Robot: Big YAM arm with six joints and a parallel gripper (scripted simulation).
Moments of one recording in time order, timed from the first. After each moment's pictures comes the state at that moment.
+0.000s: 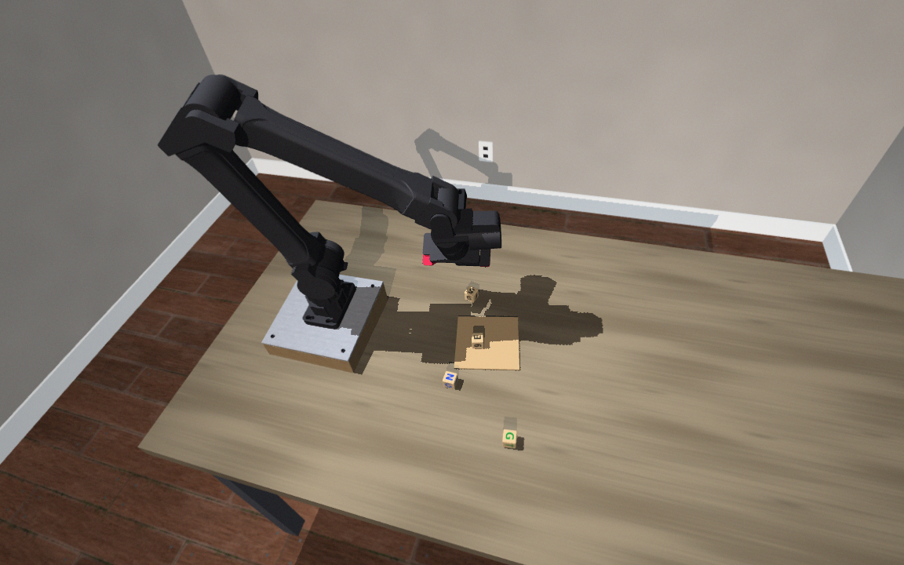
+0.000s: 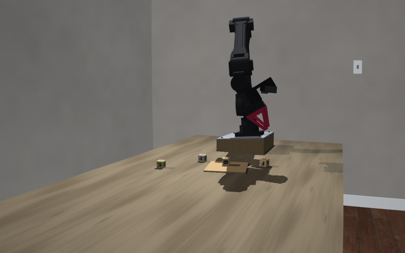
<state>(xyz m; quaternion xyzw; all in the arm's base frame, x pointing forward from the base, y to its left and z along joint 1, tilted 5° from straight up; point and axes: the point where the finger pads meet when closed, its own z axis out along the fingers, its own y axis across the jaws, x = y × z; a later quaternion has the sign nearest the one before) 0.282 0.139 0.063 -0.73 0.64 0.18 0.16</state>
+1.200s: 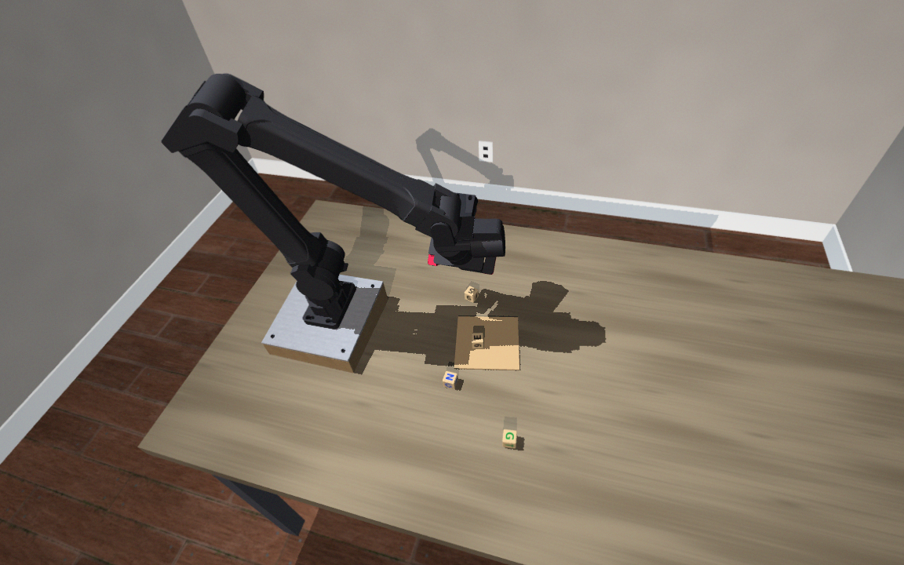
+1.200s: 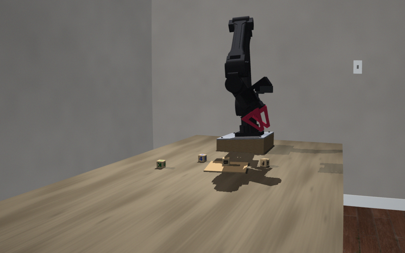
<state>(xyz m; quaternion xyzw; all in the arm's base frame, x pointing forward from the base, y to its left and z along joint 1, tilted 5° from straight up) 0.299 0.136 0.064 -0.67 0.69 0.20 0.18</state>
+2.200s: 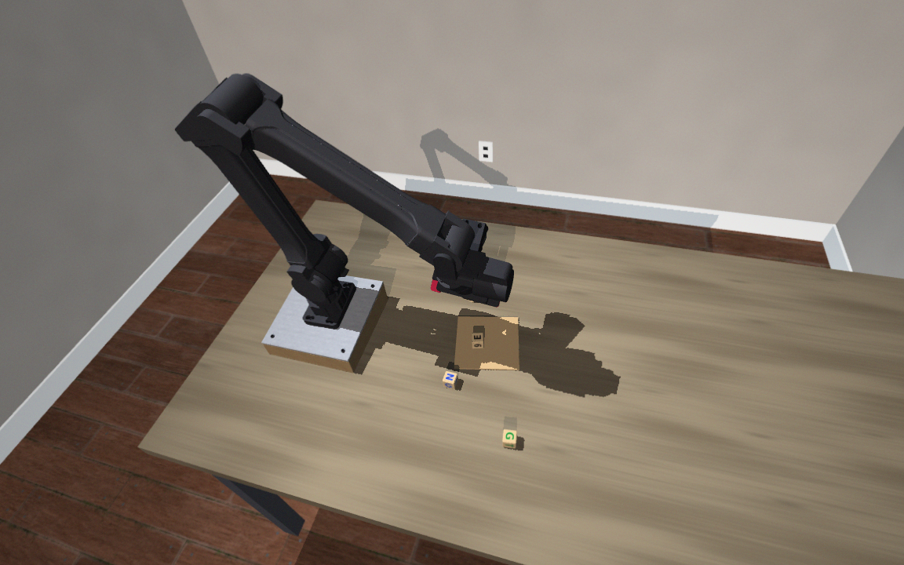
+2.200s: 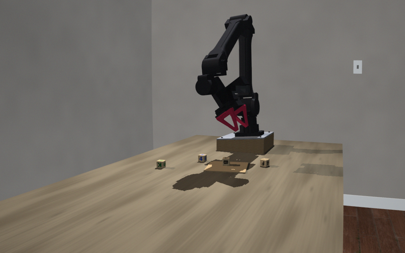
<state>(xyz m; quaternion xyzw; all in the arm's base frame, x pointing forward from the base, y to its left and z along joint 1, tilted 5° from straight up) 0.331 0.060 0.071 -0.64 0.72 0.19 0.18</state>
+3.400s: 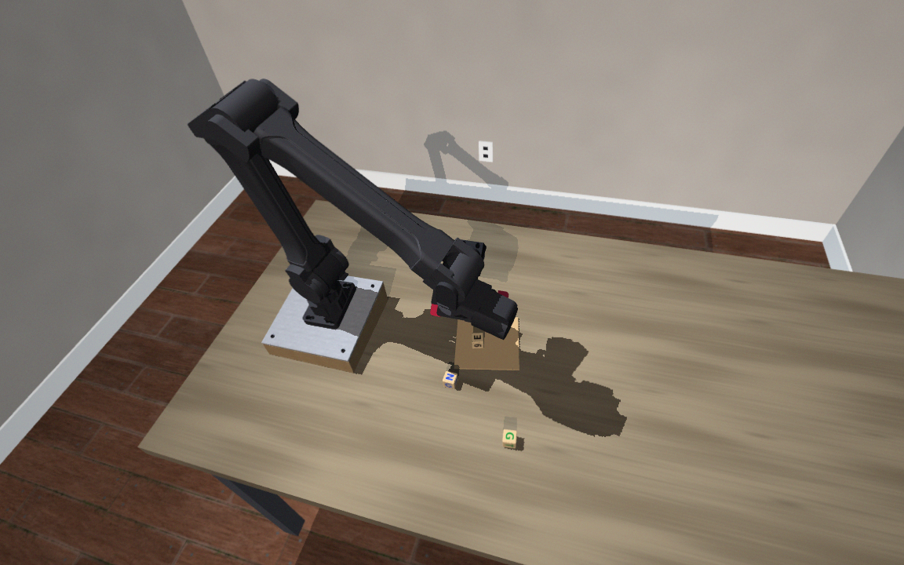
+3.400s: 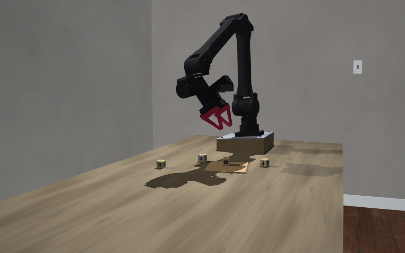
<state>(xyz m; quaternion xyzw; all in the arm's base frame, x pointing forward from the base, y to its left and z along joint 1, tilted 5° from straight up) 0.345 0.006 0.077 -0.67 0.69 0.19 0.18</state>
